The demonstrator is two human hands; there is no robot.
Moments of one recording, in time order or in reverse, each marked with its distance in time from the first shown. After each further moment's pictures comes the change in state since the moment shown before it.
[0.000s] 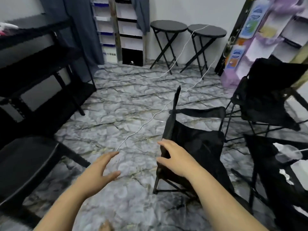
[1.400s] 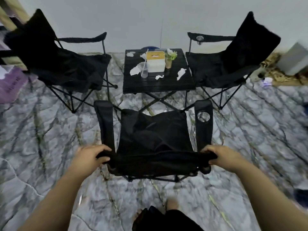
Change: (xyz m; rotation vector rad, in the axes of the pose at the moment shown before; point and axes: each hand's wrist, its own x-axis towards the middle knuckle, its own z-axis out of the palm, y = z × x) left_hand 0.646 0.199 0.027 0.611 -0.905 1.402; right_hand 0.170 -0.011 0.024 0.602 0.690 1.554
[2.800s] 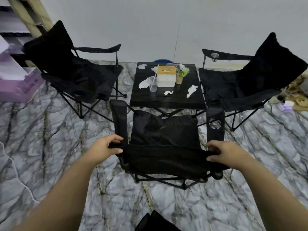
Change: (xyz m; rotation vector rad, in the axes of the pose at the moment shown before) left_hand 0.111 0.049 -0.020 -0.414 -0.094 -0.158; right_hand 0.088 0.002 -0.107 -0.009 0.031 -0.011
